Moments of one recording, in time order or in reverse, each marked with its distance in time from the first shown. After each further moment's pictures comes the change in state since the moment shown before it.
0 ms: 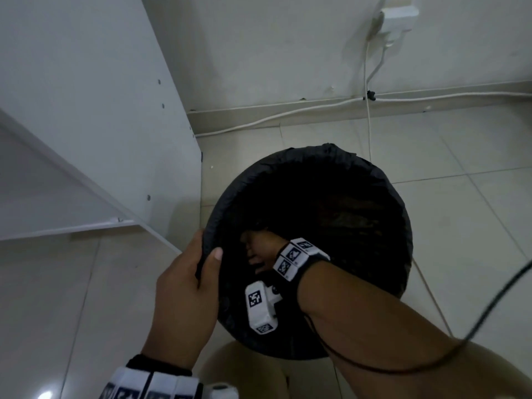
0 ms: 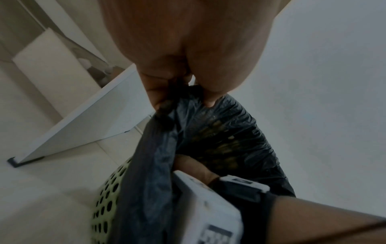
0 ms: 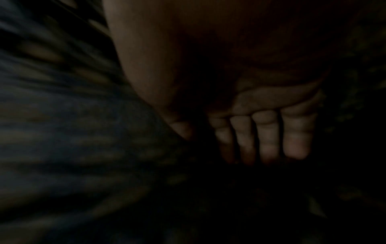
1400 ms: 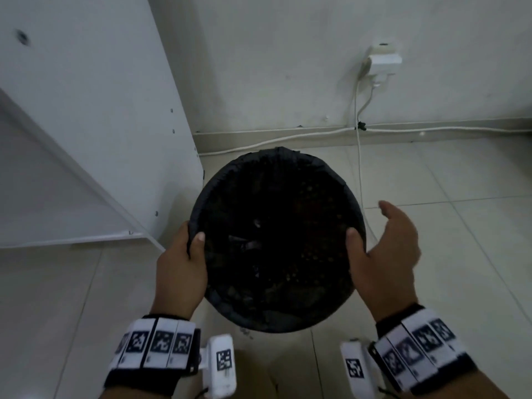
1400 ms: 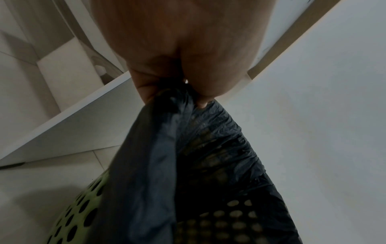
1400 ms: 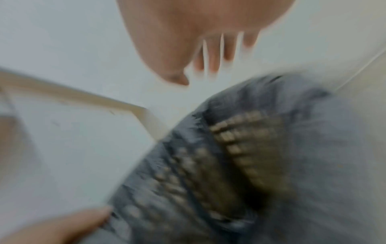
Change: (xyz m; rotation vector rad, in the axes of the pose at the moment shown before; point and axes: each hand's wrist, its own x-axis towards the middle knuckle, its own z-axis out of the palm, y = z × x) left_hand 0.047 -0.013 0.001 0.055 0.077 -0.090; right_hand -0.161 0.046 -0.106 -0.415 1.257 -0.707
